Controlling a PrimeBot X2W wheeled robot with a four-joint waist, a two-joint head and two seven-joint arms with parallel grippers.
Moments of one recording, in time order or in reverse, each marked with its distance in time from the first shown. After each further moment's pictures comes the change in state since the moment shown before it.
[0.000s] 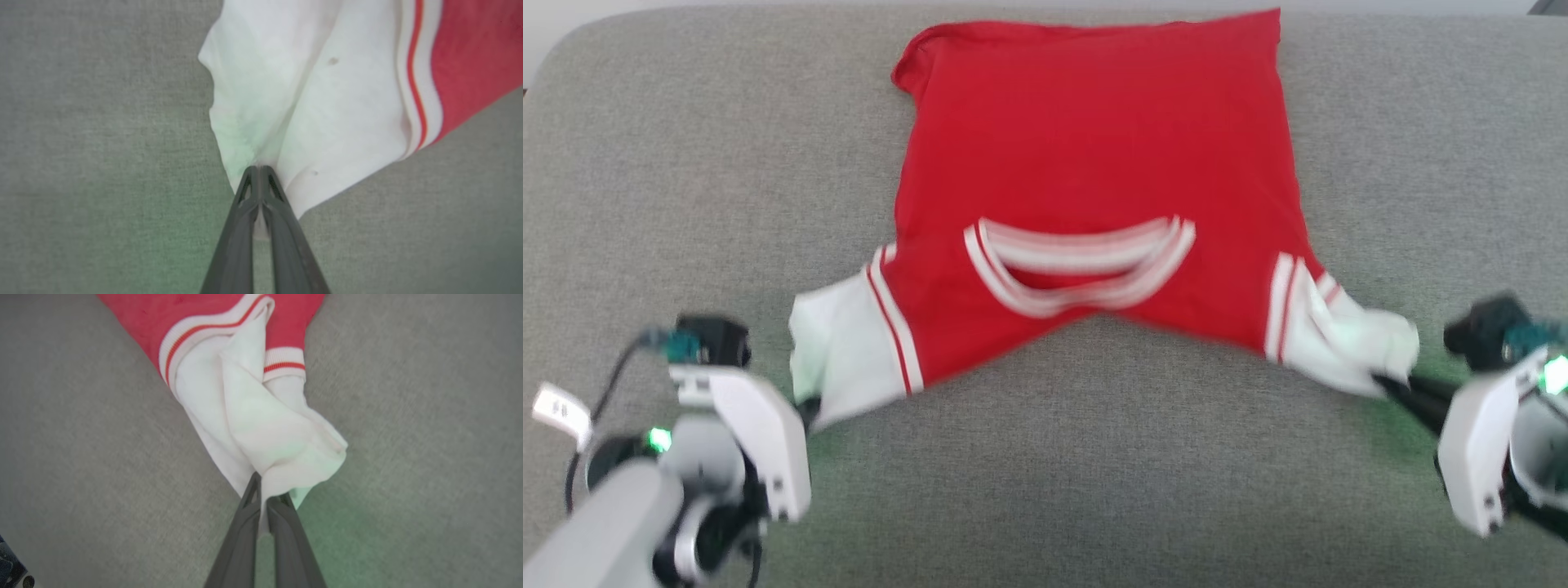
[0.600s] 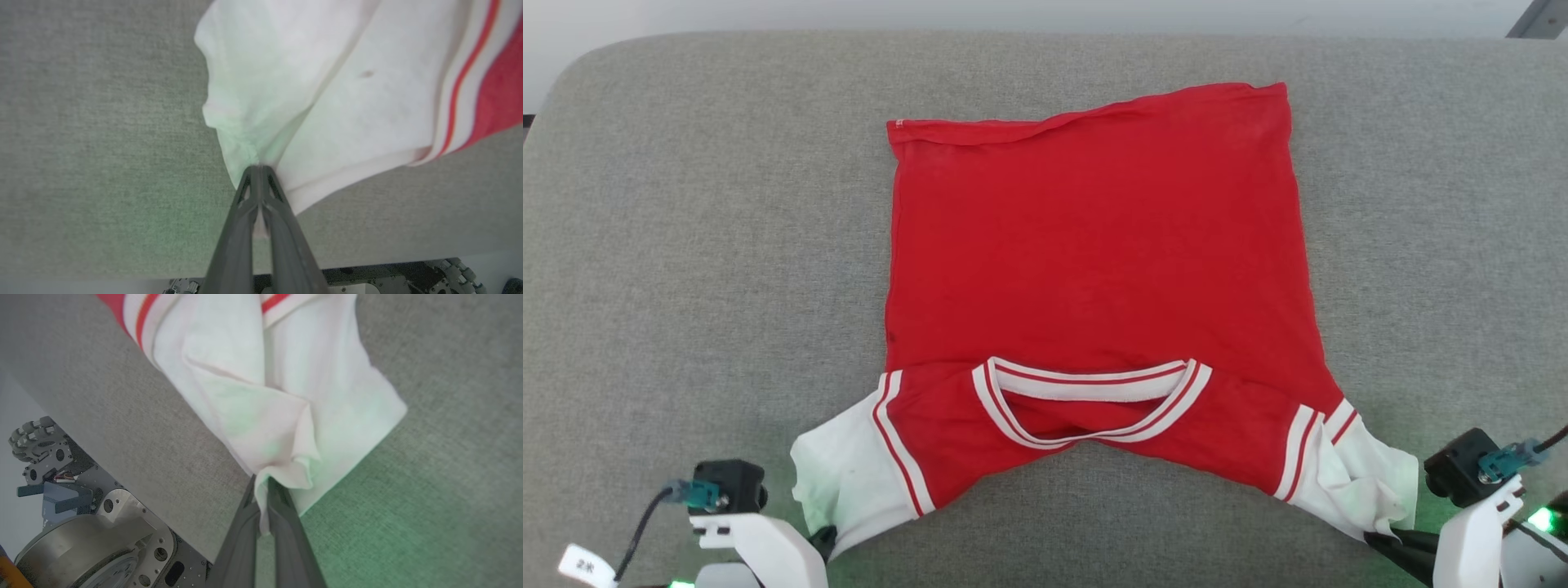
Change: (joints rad) left arm 0.333 0.015 -0.008 -0.184 -0.025 0.175 -0.087; right arm 0.300 -0.034 -0.025 -0.092 0.087 0.000 0.137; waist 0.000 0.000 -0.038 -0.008
